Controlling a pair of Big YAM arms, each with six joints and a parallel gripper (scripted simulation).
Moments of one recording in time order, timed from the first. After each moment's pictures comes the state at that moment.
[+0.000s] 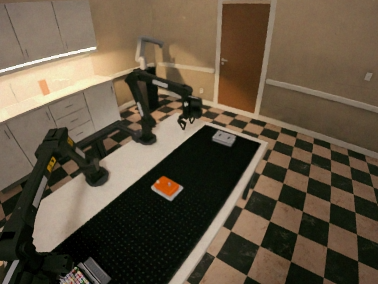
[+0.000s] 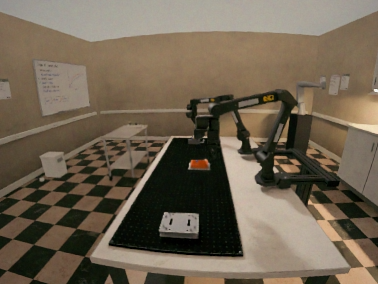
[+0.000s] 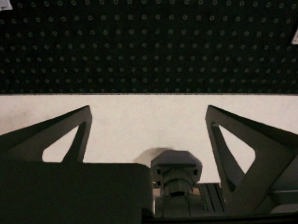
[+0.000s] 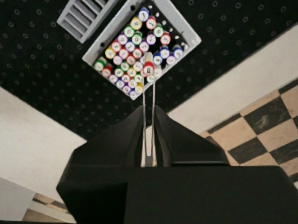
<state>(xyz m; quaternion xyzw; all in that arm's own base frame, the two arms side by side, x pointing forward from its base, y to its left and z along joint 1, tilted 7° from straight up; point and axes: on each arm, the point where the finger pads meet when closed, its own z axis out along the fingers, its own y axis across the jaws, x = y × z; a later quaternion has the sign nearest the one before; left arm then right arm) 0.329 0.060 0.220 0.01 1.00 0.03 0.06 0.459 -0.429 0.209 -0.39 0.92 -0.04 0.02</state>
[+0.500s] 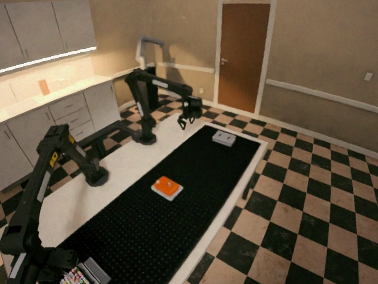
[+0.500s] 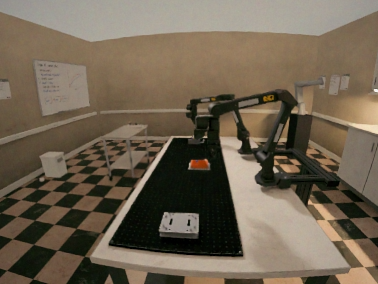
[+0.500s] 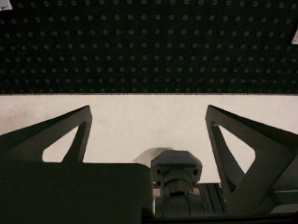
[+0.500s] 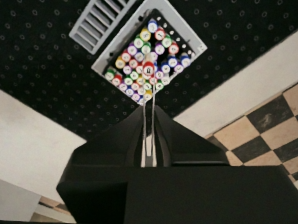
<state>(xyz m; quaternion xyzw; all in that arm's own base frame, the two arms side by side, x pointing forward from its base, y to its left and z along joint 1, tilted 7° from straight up) 0.329 0.060 0.220 0.01 1.00 0.03 0.06 0.458 -0.409 0.210 -0.38 0.92 -0.05 0.03</state>
